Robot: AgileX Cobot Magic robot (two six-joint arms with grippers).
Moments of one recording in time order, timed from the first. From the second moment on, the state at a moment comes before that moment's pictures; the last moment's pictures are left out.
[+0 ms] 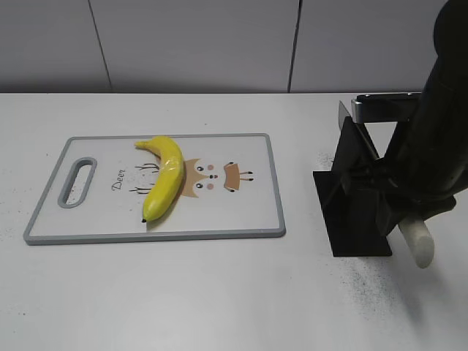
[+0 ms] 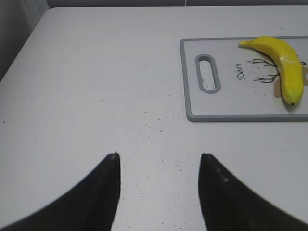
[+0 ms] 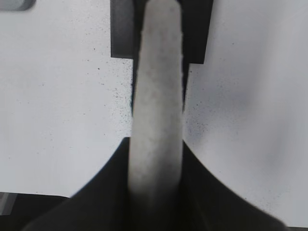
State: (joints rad) left arm -0.09 -0.01 -0.47 0.02 1.09 0.02; right arm 0.43 1.63 -1.03 0.03 1.00 0.35
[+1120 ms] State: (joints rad) left arm -0.09 -0.01 -0.47 0.02 1.09 0.02; right arm 0.43 1.45 -1.04 0.05 1.05 0.40
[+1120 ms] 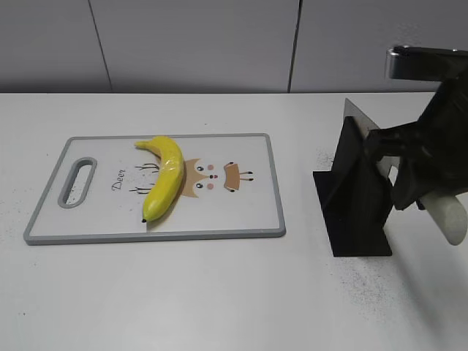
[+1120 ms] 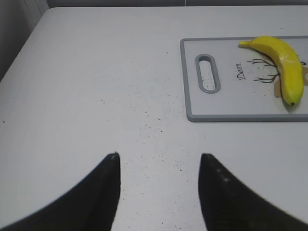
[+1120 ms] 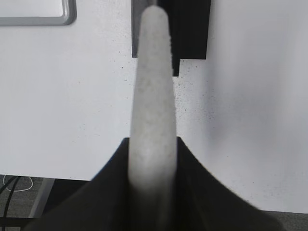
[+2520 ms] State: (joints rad) left arm -0.09 0.07 -0.50 0.00 1.02 0.06; right arm 0.42 1.47 -1.53 -0.06 1.20 0.12
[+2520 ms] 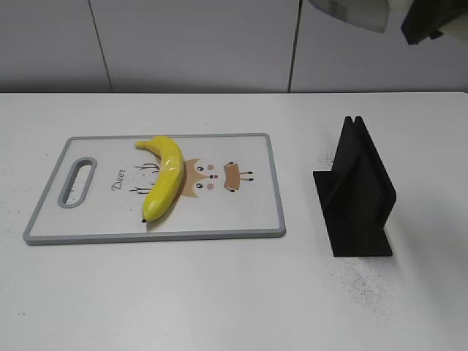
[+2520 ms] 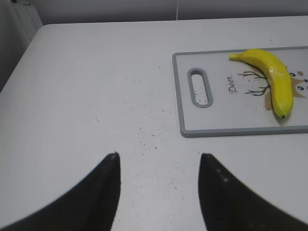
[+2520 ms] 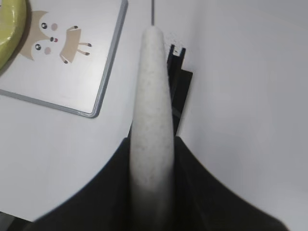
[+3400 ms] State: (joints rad) left arm -0.09 1.17 -1.12 -0.41 0.93 0.69; right arm 0.42 1.94 -1.93 0.21 1.22 -0.81
